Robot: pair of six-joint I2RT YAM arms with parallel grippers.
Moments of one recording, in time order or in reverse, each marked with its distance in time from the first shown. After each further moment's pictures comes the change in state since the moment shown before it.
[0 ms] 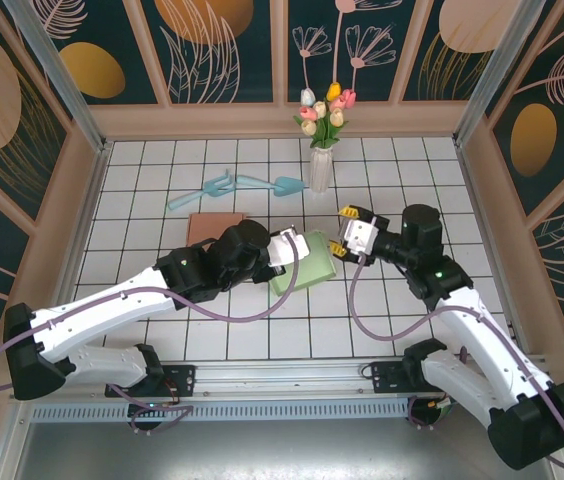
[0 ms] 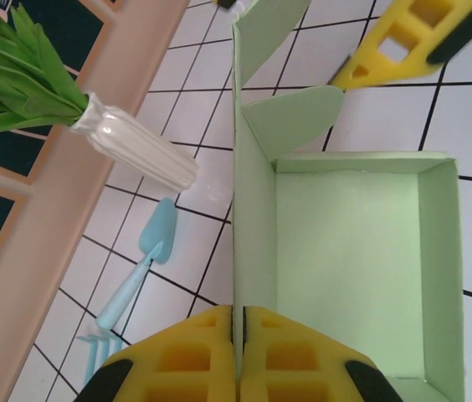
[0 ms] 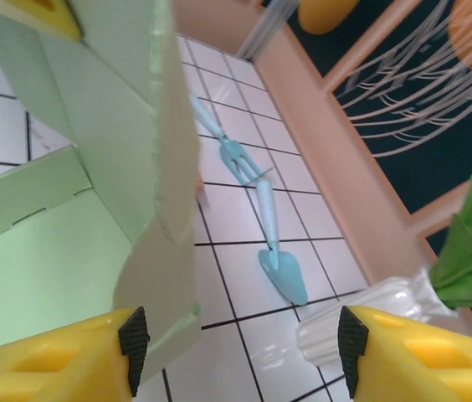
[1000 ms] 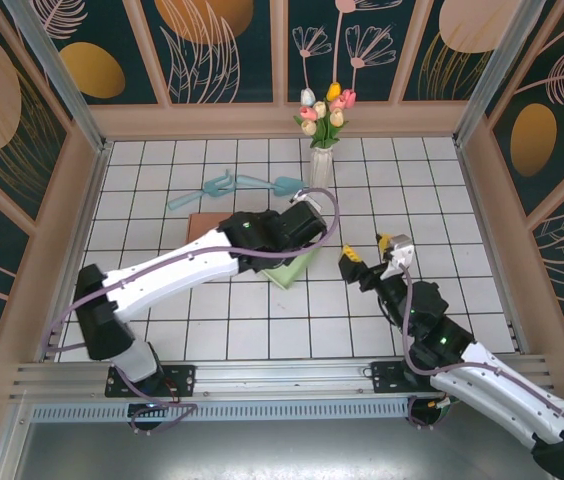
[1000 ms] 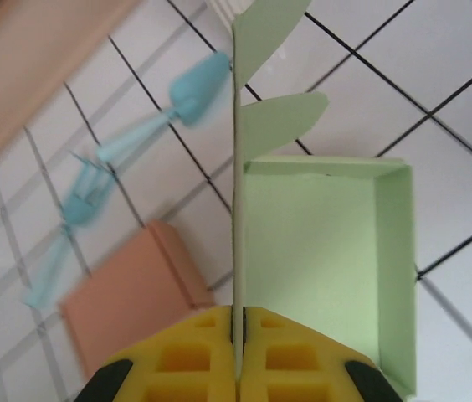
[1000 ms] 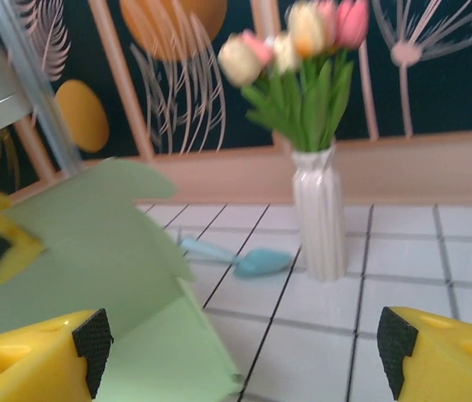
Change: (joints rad) left arm -0.001 0.378 0.422 -0.436 -0.305 -0.587; right arm 0.436 -0.497 -0.431 0.348 0.981 1.030
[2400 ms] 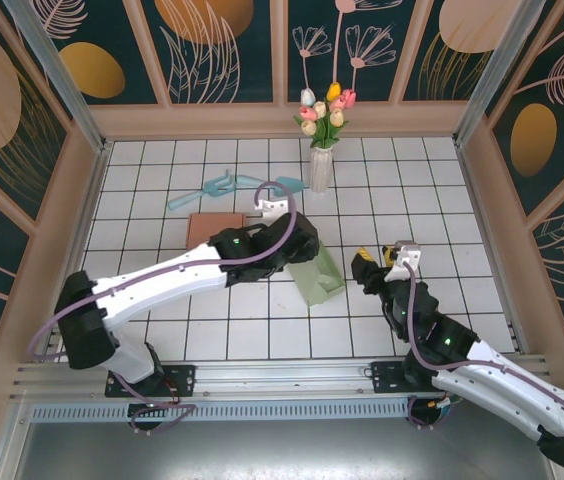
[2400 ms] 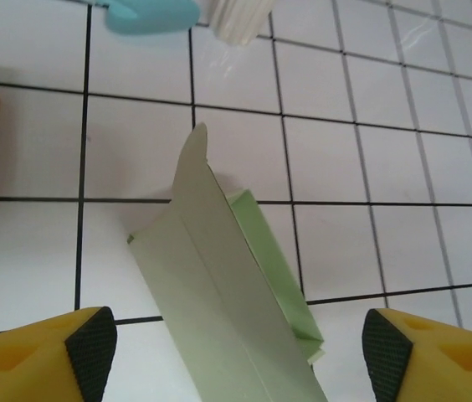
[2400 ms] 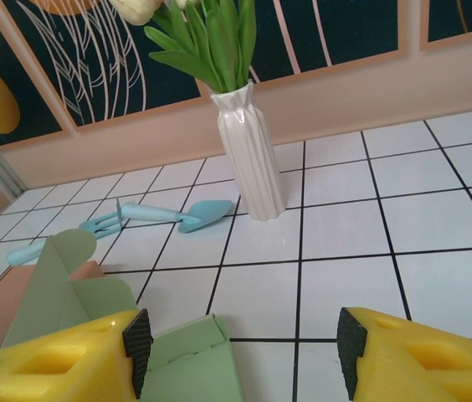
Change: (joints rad) left arm 0.000 -0.027 -0.169 0.230 0.167 -0.887; right arm 0.120 -0.014 0.051 -0.301 0.257 0.228
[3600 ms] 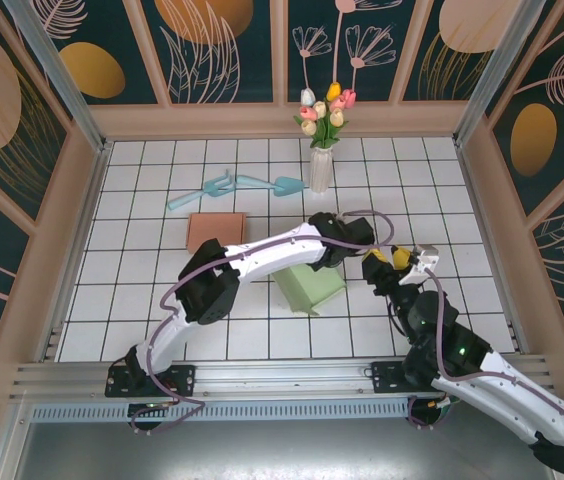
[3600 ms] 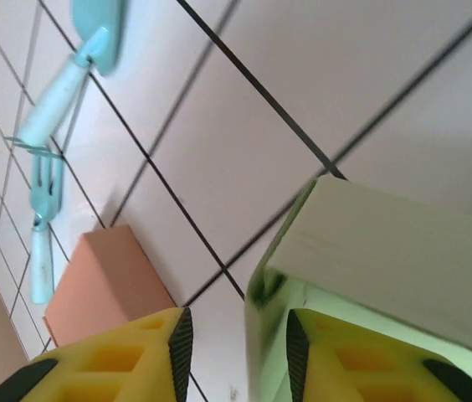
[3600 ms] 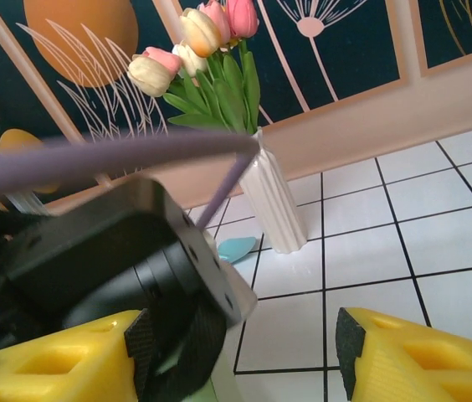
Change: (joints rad) left arm -0.001 0.708 0.675 -0.538 -0.270 0.818; right arm 0.006 -0.164 0.001 -0.031 0.017 0.046
